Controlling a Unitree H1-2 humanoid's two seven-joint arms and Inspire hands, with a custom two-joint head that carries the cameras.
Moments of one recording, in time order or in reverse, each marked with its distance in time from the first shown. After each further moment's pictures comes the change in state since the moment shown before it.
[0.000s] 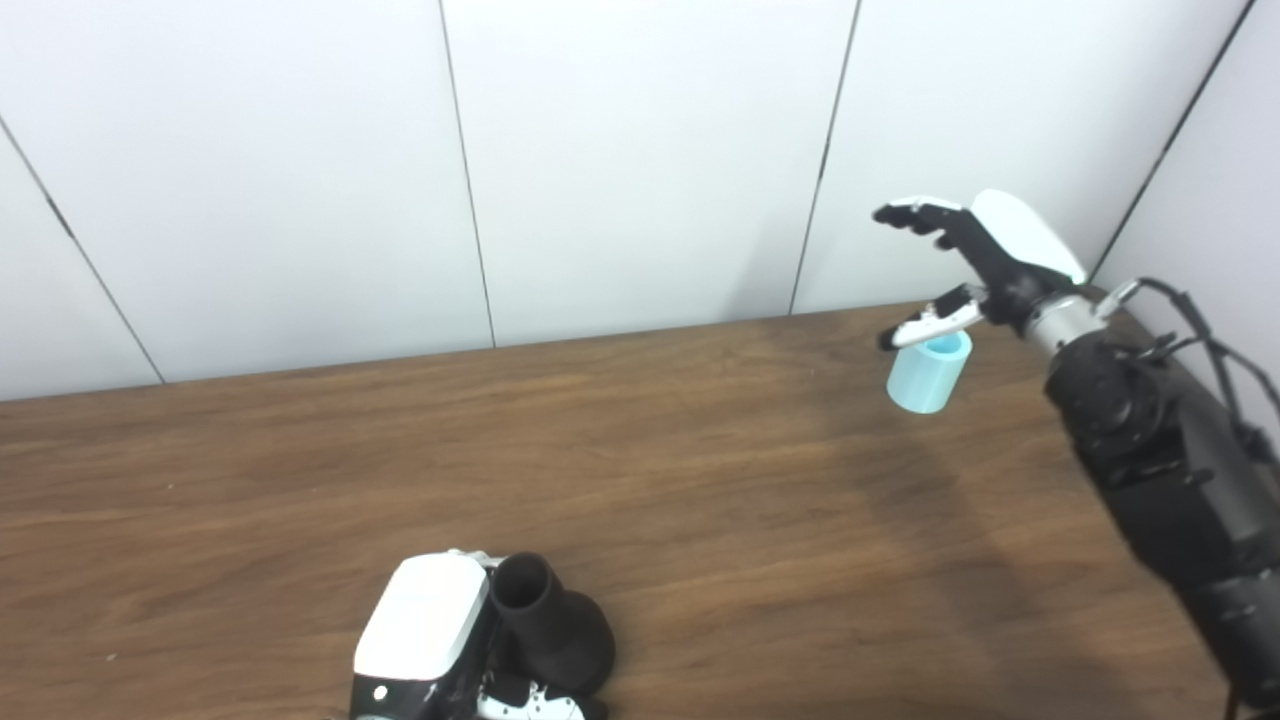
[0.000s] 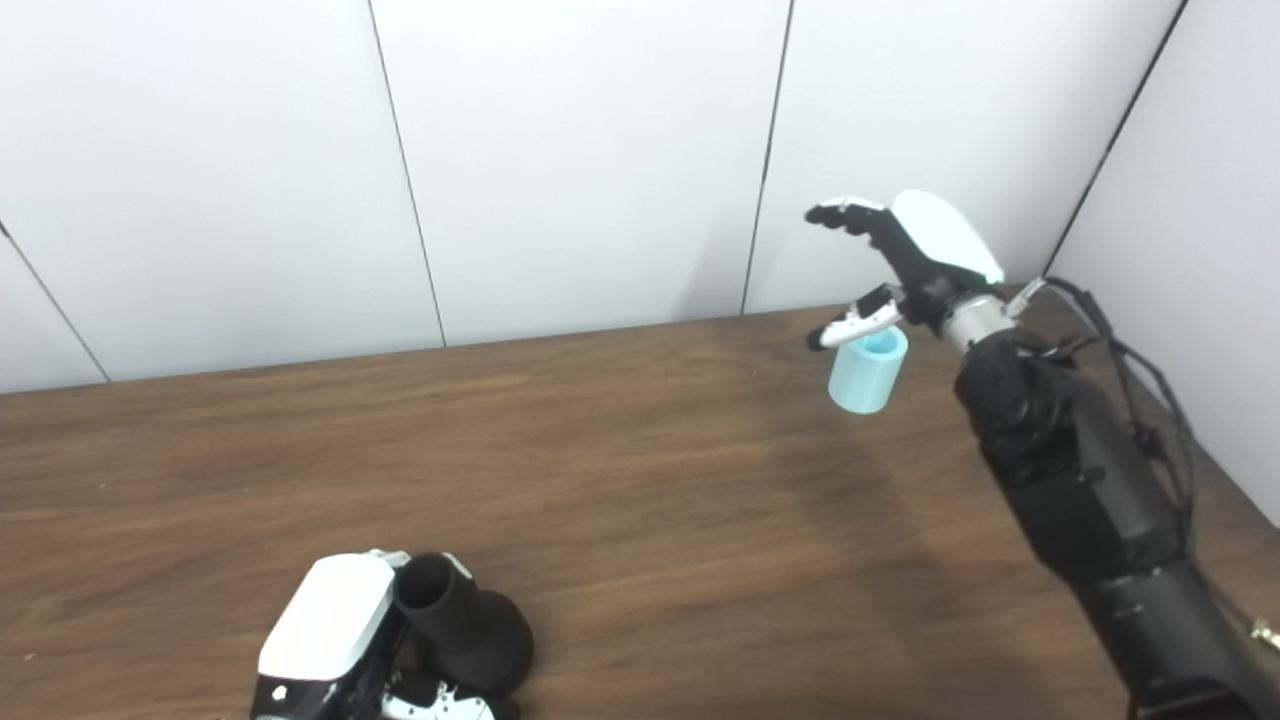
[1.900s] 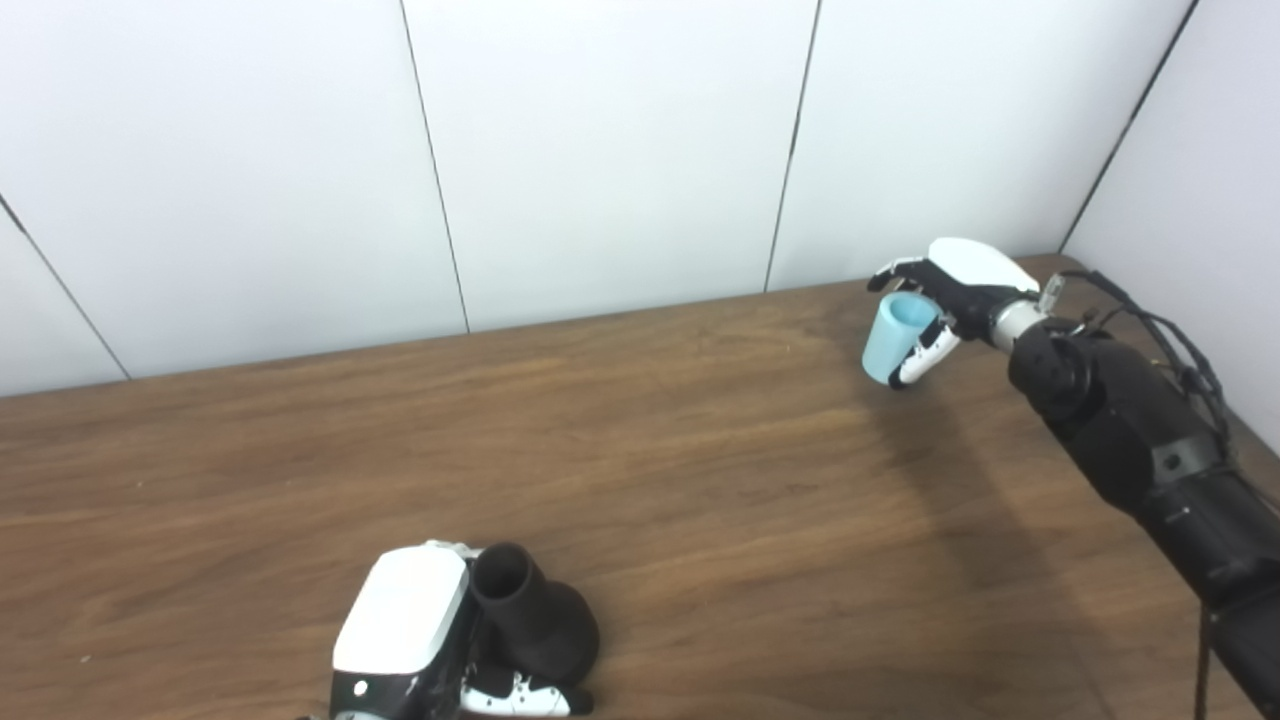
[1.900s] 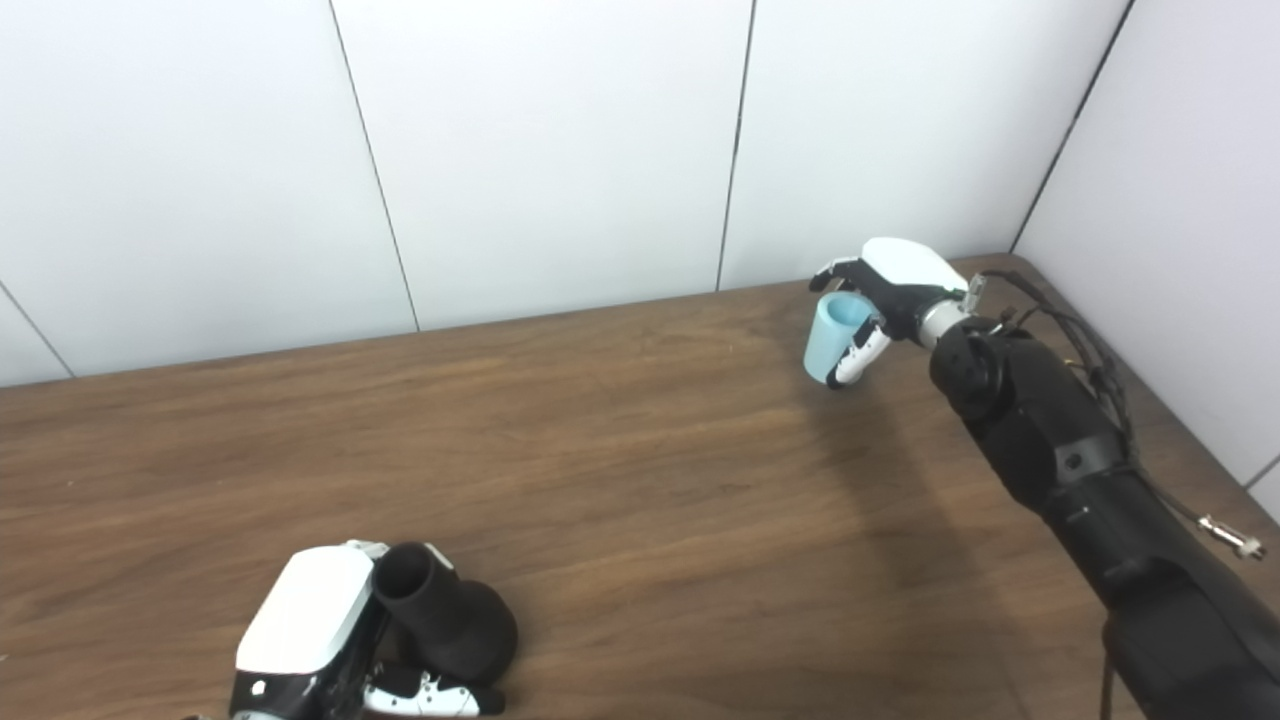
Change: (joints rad) left arm 0.016 -0.001 0.006 -0.031 0.005 0.001 -0.041; right arm -0.097 -0.014 0.162 0.439 -0.071 -0.185 -0.035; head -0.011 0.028
